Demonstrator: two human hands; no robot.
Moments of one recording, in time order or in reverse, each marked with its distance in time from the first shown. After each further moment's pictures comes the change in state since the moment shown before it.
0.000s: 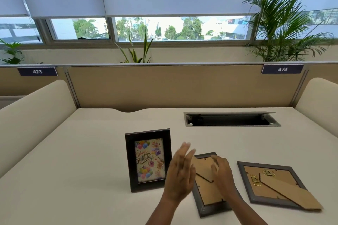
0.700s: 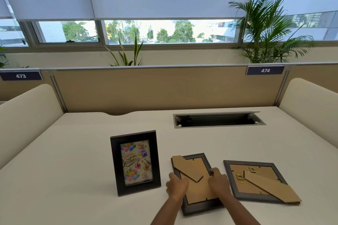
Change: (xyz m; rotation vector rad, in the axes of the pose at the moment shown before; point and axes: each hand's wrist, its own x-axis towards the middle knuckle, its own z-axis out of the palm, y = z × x) left_hand 0.001 0.031 0.042 -0.463 -0.556 -1.376; right_hand -0.003 0.019 -0.028 -0.294 -0.232 0.389
